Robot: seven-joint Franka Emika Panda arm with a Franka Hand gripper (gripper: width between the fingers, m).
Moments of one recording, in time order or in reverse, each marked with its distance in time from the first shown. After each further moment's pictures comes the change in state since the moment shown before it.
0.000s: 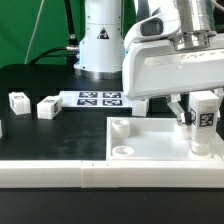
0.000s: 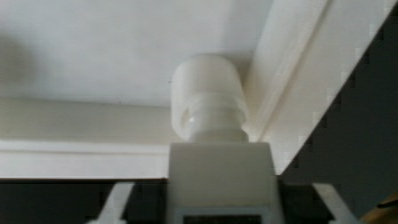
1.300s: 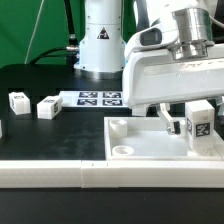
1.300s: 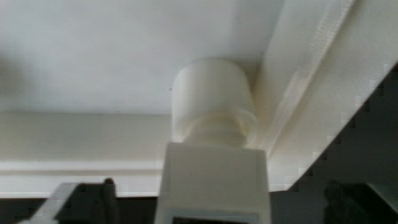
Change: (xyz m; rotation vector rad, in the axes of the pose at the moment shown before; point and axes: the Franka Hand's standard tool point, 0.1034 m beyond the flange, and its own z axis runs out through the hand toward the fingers) arm -0.008 0.000 0.010 -0.011 0.043 0.002
